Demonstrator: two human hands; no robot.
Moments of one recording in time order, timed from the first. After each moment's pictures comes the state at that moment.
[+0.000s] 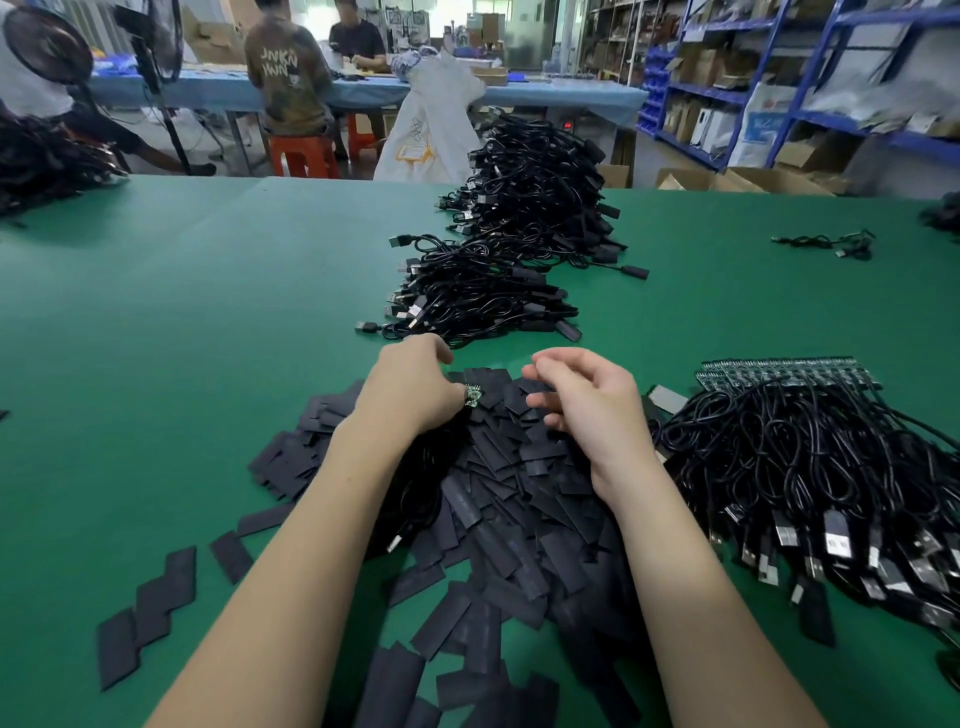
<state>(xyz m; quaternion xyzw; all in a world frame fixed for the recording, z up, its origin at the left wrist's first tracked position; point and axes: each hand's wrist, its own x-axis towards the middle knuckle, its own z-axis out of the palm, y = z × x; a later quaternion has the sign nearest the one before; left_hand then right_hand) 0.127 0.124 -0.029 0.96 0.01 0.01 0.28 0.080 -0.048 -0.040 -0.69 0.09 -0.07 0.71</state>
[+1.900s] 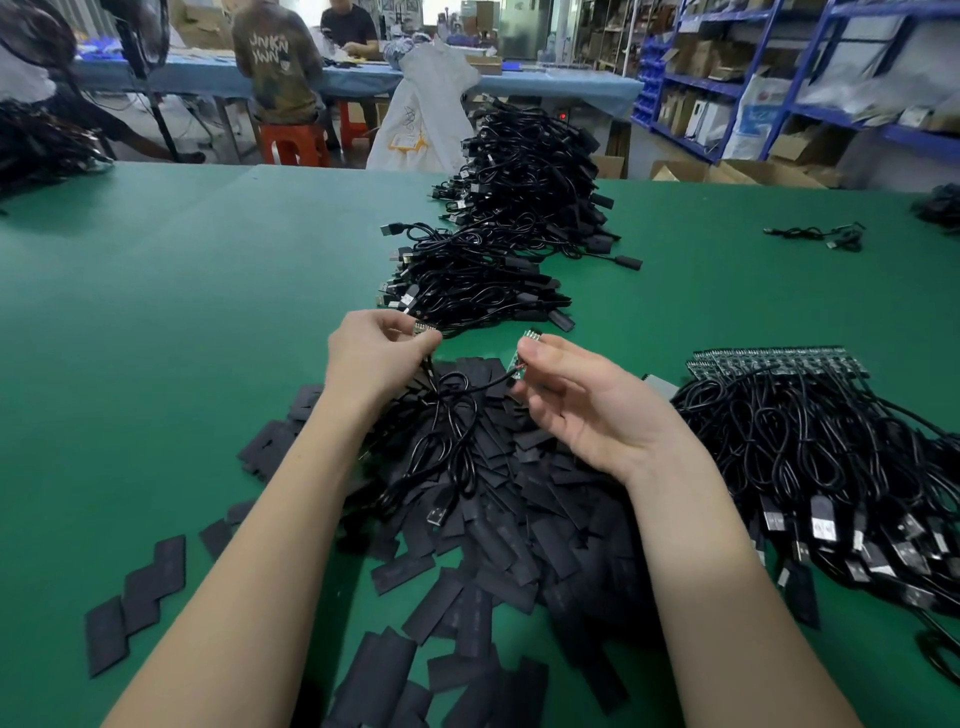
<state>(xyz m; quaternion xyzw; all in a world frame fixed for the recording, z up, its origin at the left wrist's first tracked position) 0.133 0.139 -0.033 0.84 0.09 0.10 0.53 0.065 -0.061 -0.012 -0.52 0.02 0.17 0.84</state>
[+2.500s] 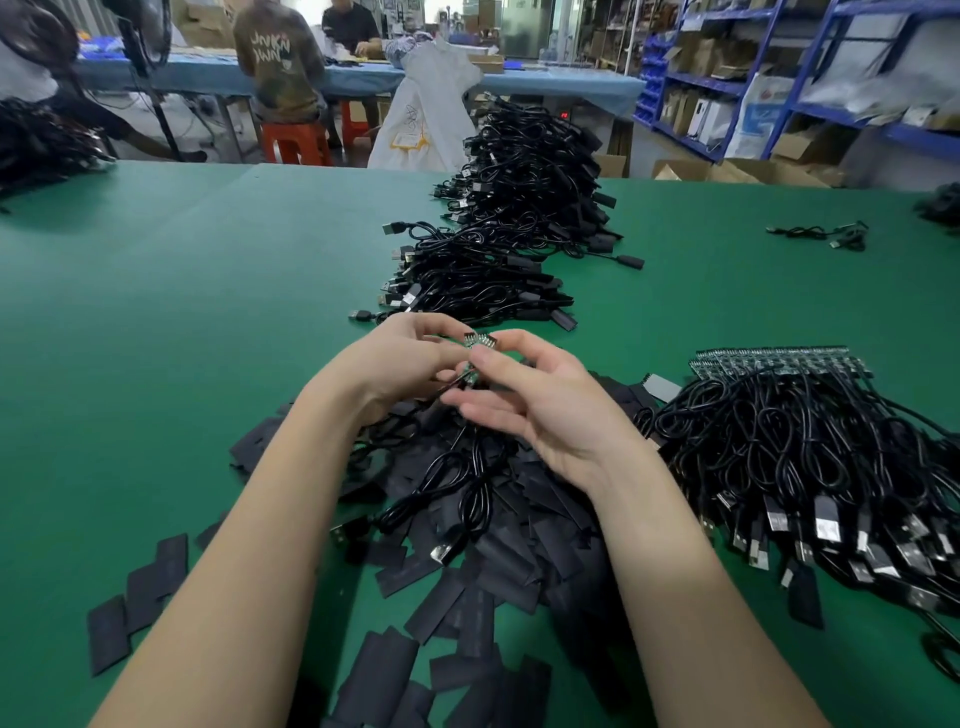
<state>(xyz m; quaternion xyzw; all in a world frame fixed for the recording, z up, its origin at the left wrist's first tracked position) 0.118 0.131 -0.010 0.78 -0.04 -0.14 0.61 0.065 -0.026 -0.016 -0.54 -0.01 0.13 0.83</state>
